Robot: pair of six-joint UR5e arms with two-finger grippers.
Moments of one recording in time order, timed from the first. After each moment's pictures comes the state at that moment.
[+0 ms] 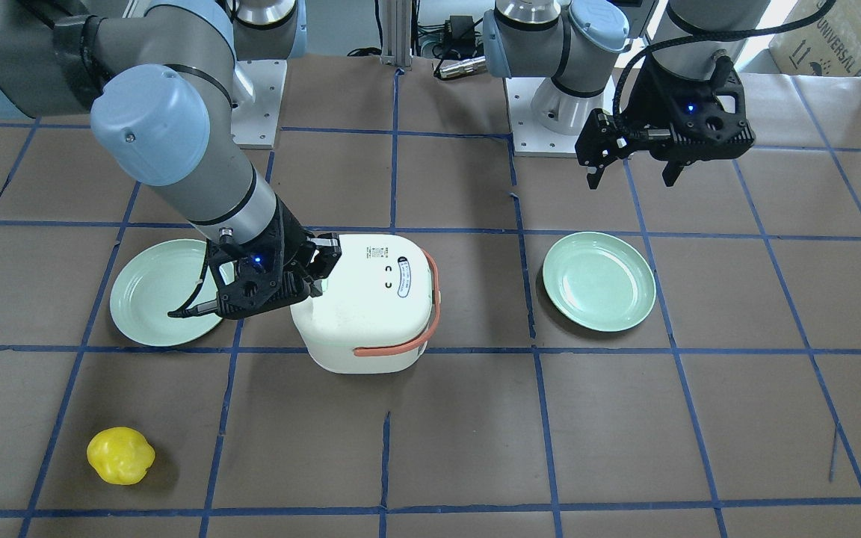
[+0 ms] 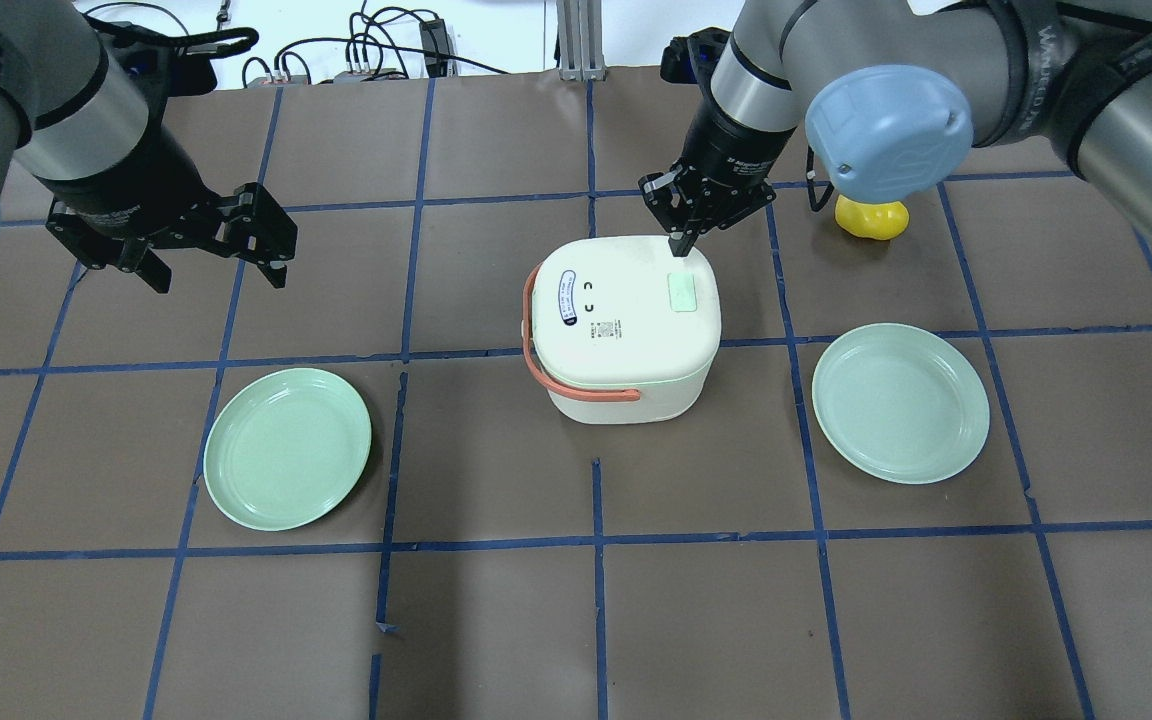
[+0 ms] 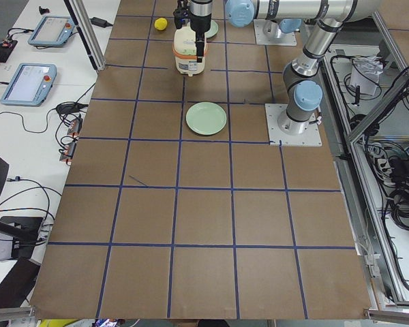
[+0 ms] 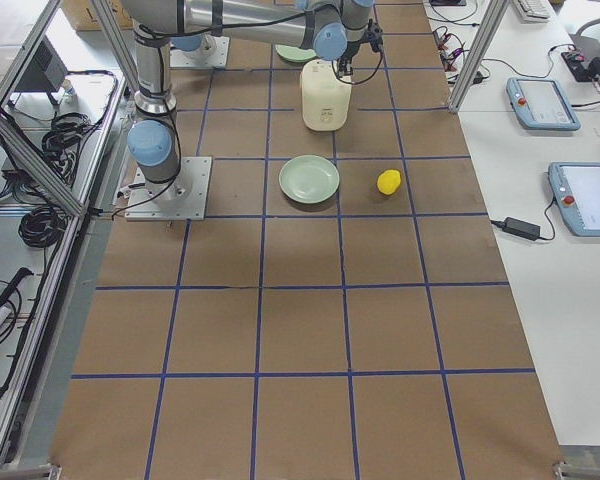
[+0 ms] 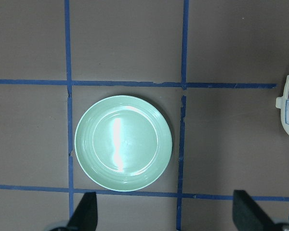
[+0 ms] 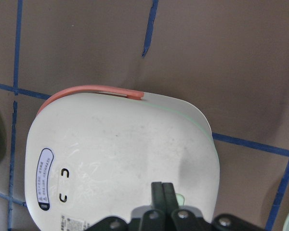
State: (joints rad) left arm -1.51 -1.48 -1.67 -1.53 1.62 0.03; right arm 1.70 -1.30 1.54 -1.78 -1.31 -0.07
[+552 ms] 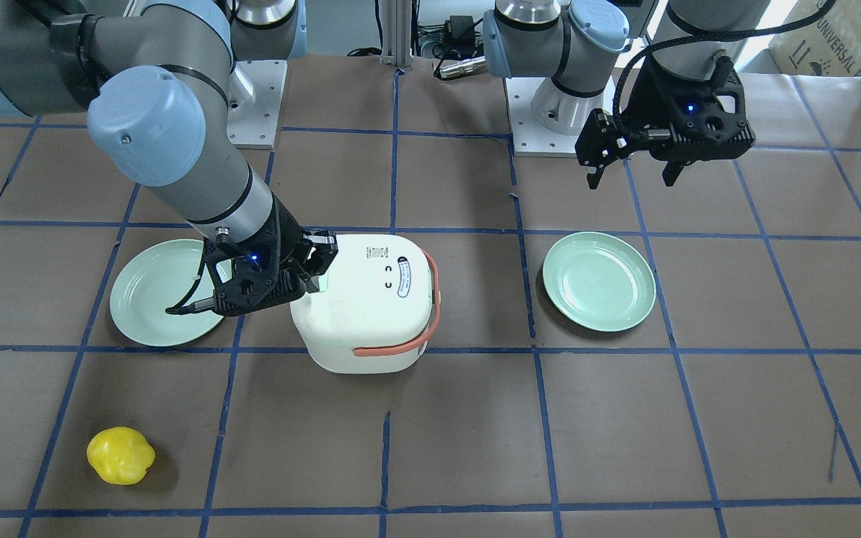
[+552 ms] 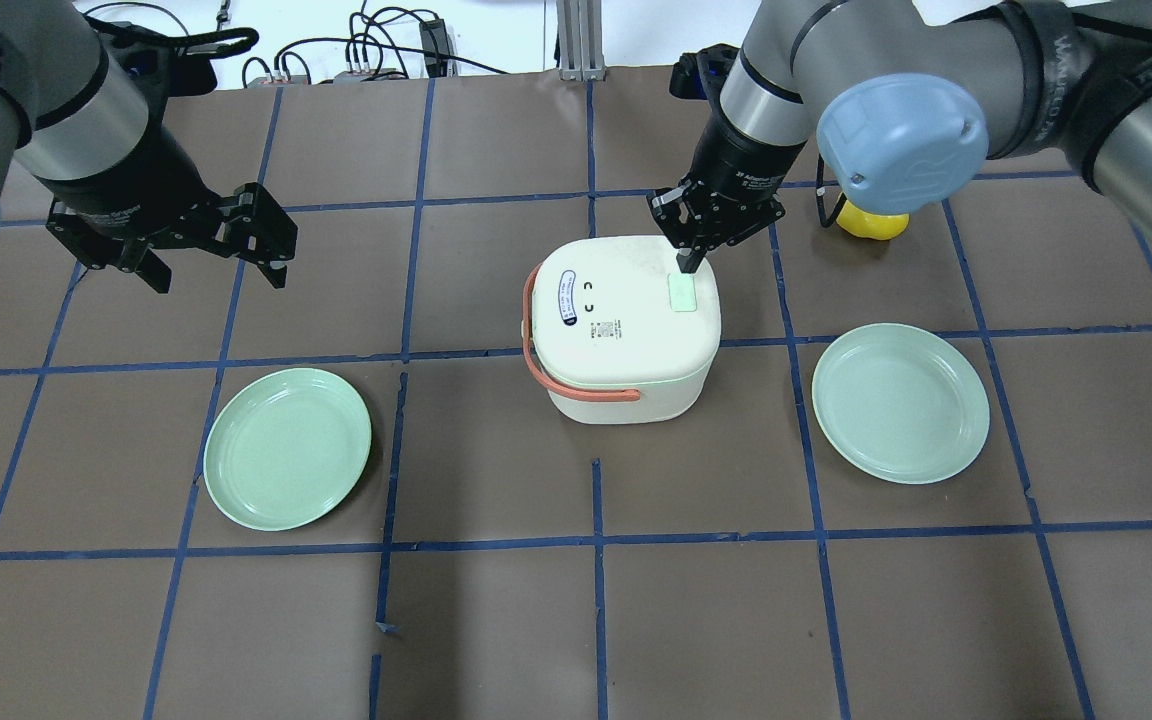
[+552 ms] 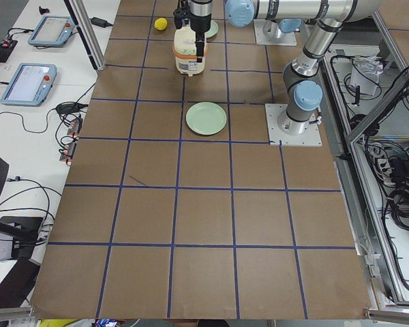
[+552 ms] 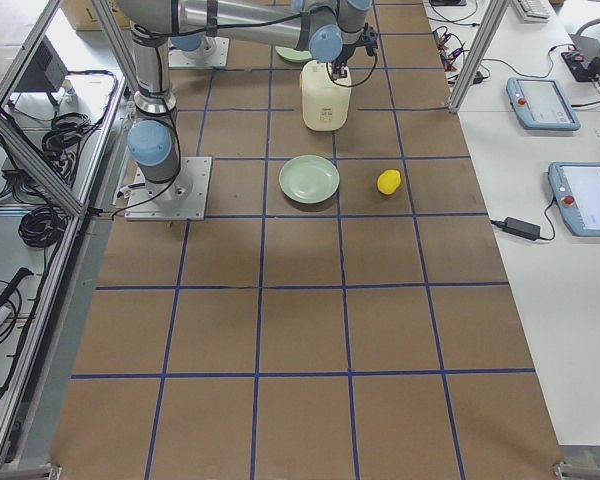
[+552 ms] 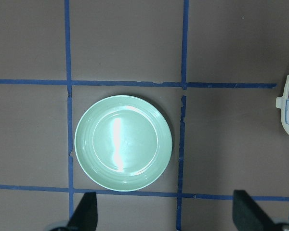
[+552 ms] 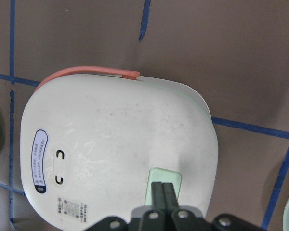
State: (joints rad) left arm -1.51 -1.48 -1.67 -1.53 1.62 0.03; right arm 1.70 -1.33 1.57 -1.75 -1.31 -0.06
